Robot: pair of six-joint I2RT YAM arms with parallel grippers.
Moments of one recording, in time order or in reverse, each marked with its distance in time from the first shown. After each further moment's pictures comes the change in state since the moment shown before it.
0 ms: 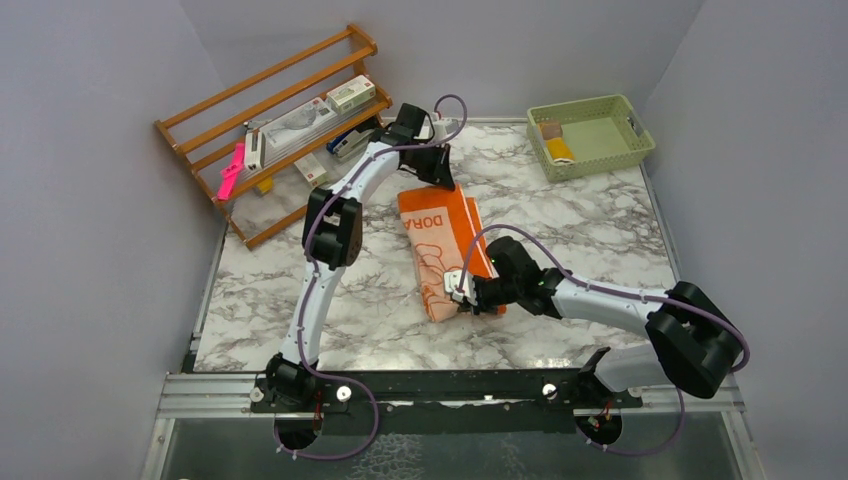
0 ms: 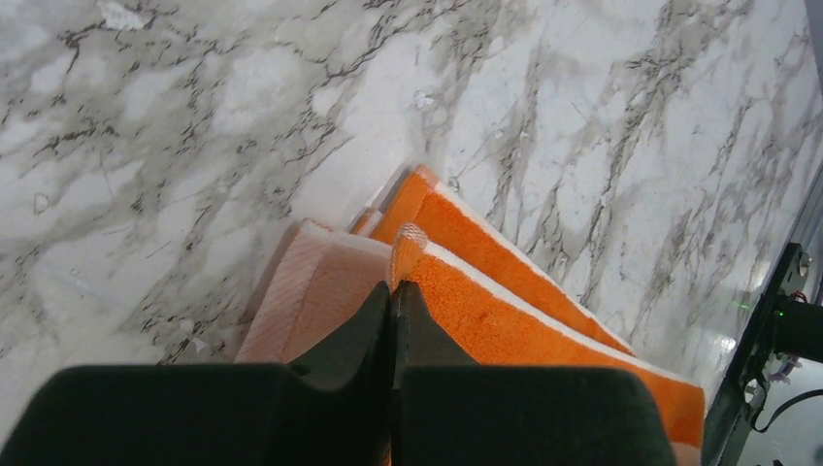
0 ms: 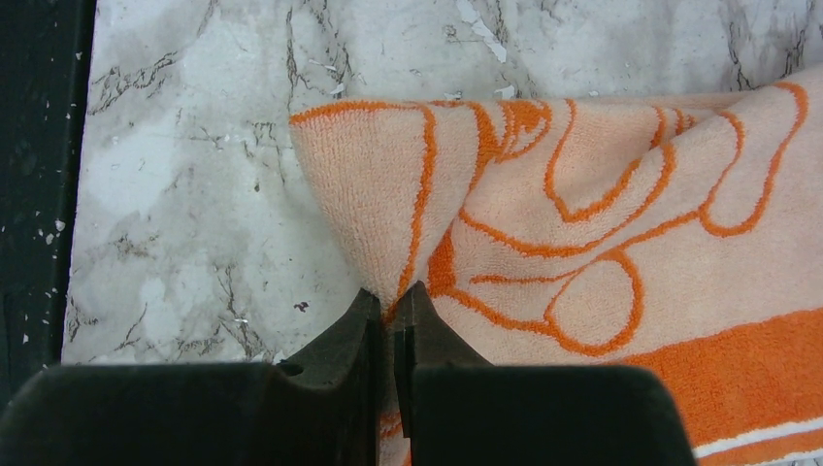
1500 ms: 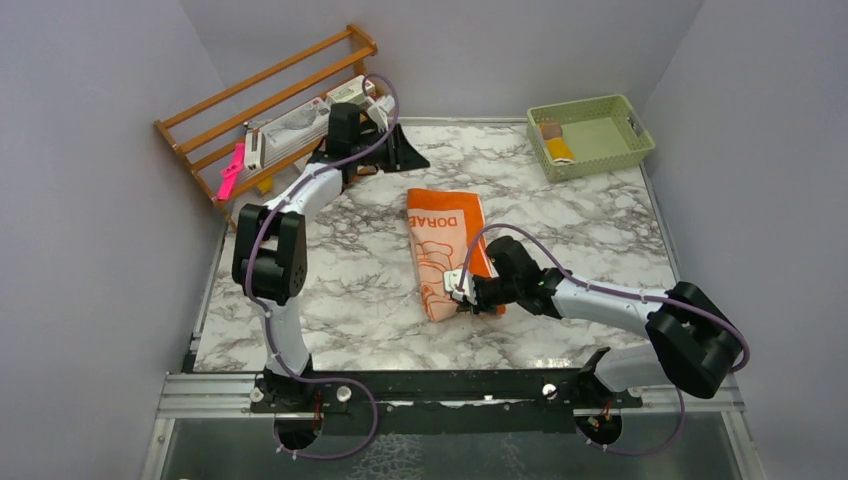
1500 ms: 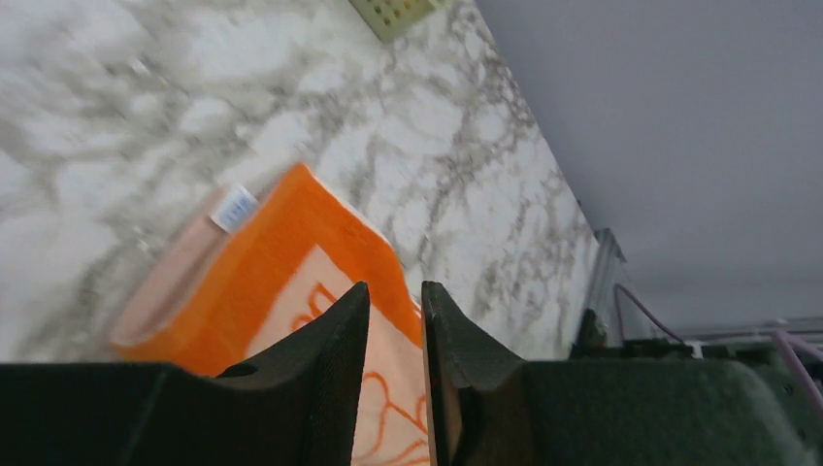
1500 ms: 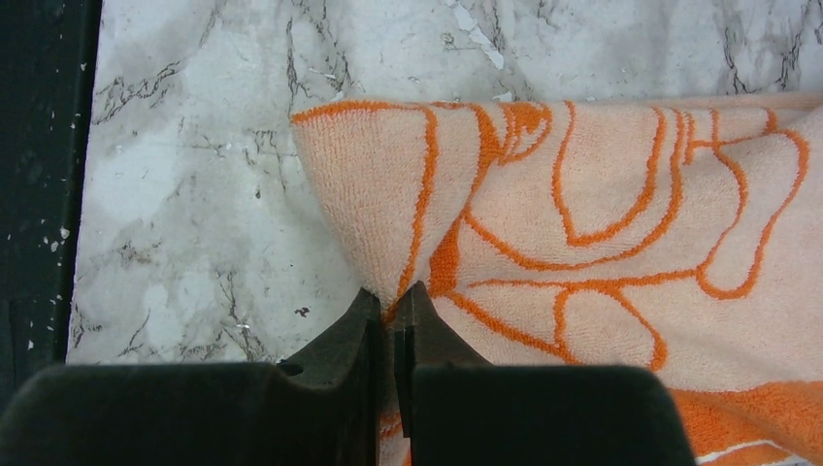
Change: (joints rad) left arm 0.172 -0.550 -0.679 0.652 0.145 -0.412; right arm 0.000 0.002 0.000 0.011 -0.006 0.014
